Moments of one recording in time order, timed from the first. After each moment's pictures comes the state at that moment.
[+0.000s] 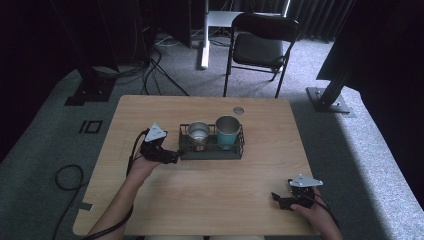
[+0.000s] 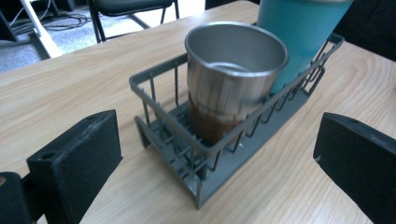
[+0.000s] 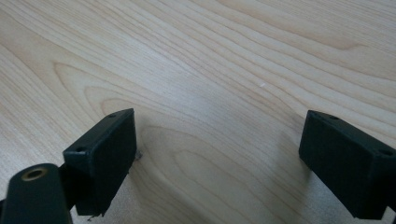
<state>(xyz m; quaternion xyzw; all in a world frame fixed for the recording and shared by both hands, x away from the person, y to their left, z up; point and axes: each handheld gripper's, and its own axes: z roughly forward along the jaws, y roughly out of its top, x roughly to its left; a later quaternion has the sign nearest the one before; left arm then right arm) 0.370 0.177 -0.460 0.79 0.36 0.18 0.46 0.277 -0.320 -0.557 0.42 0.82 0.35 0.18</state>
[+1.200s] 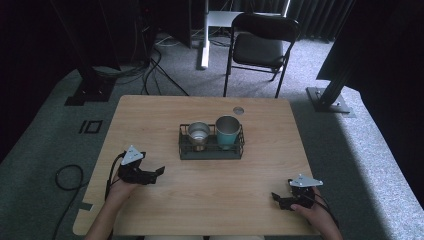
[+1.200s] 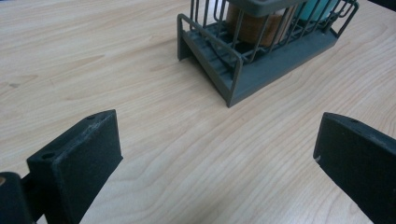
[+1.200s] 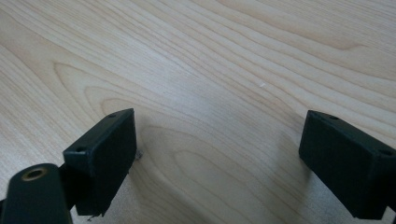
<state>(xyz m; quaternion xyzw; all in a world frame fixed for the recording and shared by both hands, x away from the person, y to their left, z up) 0.320 0.240 -0.507 0.78 0.41 0.19 0.44 0.277 -0.320 -0.557 0.42 0.82 0.35 0.18</state>
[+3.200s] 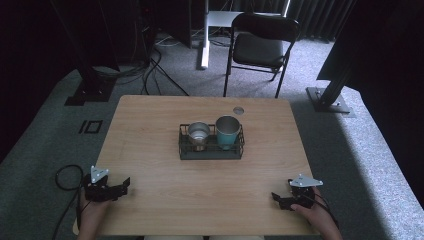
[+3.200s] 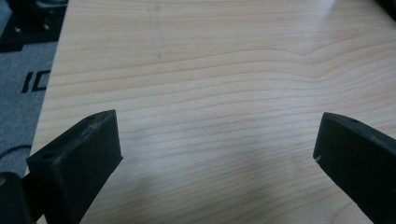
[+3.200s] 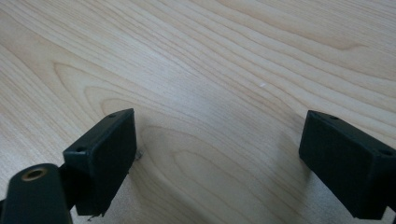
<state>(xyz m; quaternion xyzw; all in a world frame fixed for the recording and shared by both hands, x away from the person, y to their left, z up) 0.270 0.319 -0.542 0.69 0.59 0.27 0.33 0.278 -0.320 -0.557 0.42 0.82 0.35 0.18</state>
